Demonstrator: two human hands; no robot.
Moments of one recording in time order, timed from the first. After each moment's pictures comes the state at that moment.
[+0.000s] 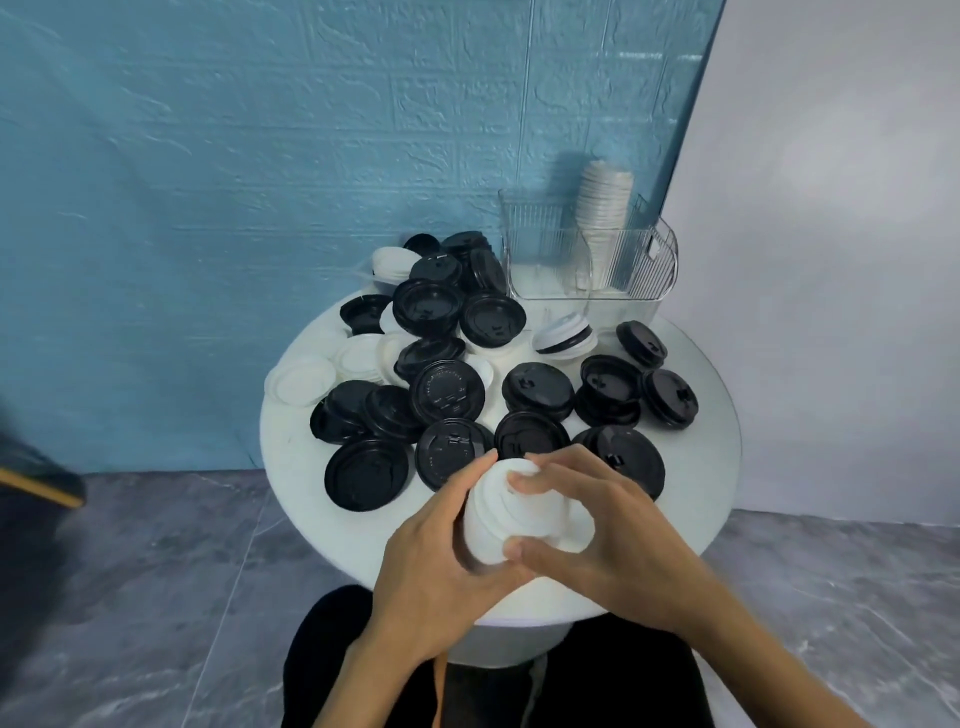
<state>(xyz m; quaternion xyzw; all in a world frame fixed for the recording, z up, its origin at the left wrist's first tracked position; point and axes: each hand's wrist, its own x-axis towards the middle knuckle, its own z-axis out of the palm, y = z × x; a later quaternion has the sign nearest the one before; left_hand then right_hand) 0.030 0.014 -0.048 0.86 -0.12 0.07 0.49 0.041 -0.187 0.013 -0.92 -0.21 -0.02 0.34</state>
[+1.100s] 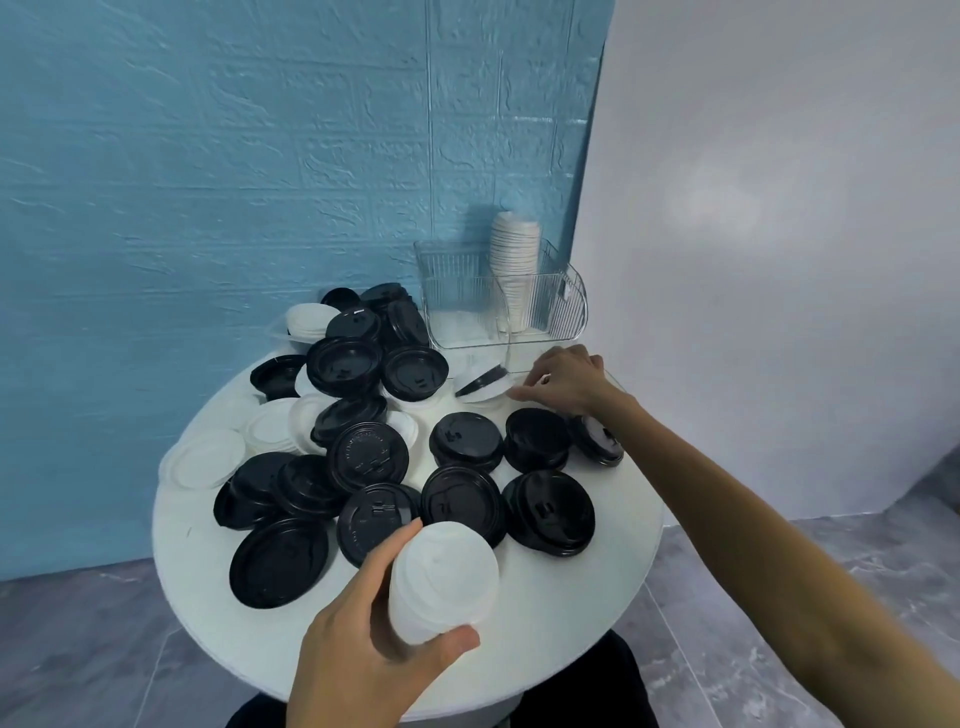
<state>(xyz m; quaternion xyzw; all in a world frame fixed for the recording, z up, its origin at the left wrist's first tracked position) 0.033 0.008 -0.049 0.83 -0.09 0.07 0.55 0.280 -0.280 0.008 -0.99 -0.03 -0.02 0.14</state>
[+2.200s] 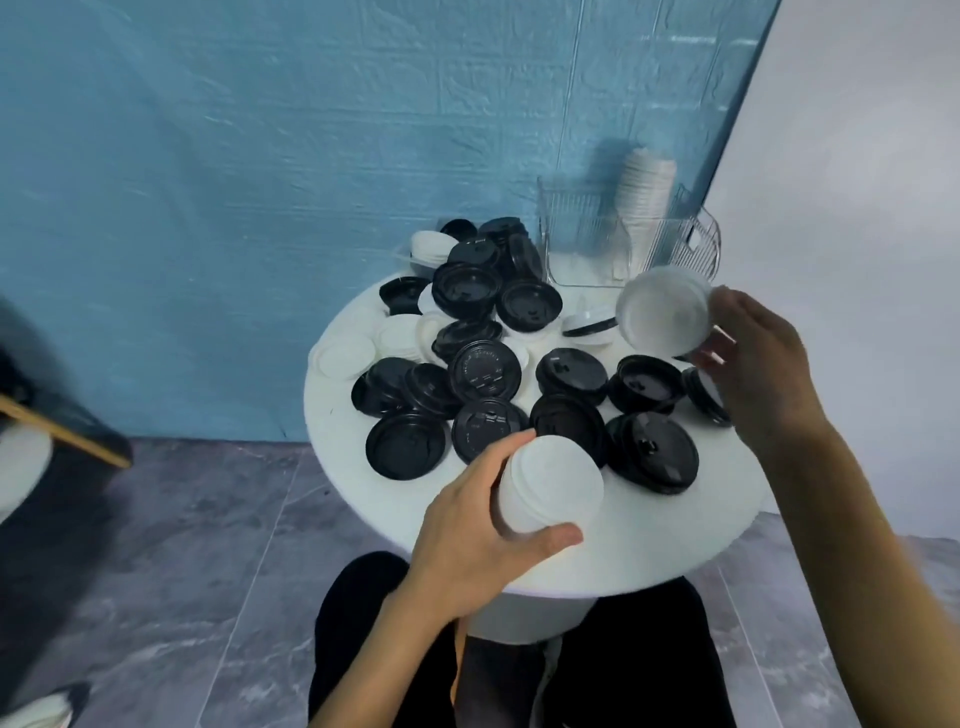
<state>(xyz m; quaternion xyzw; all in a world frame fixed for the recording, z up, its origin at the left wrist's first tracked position) 0.031 0.013 -0.044 0.86 -0.11 0.04 0.50 0.145 -0.249 0.055 -0.66 -0.01 -0.11 0.74</state>
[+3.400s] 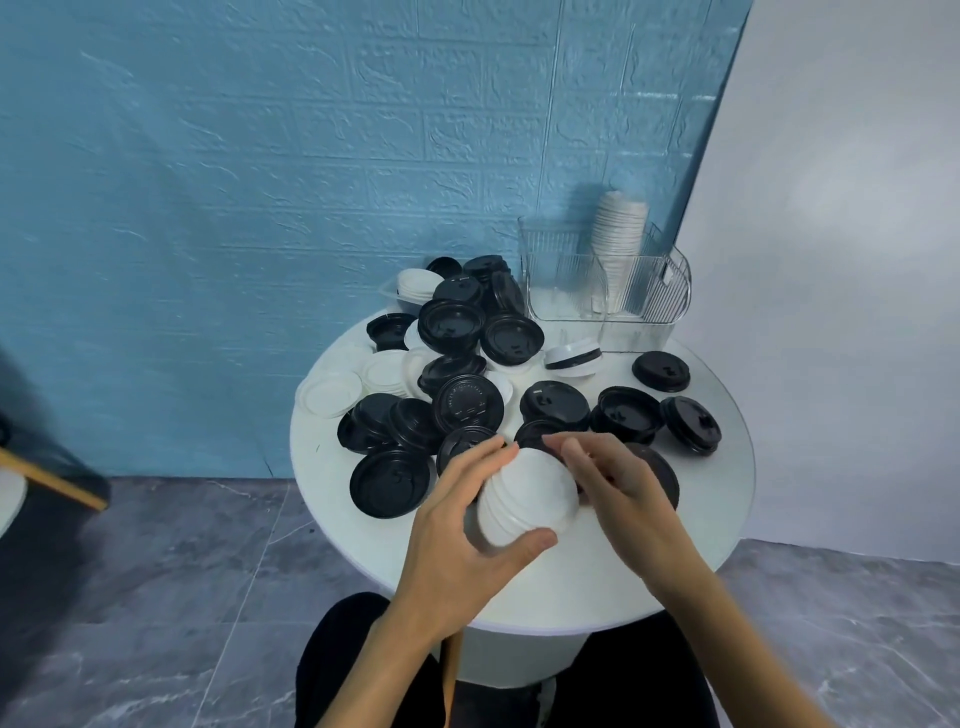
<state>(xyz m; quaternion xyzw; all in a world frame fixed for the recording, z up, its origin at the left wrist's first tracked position) 0.045 0.013 -0.044 0.82 -0.16 0.17 0.53 0.070 -0.179 -0.002 -0.79 -0.08 -0.03 0.60</state>
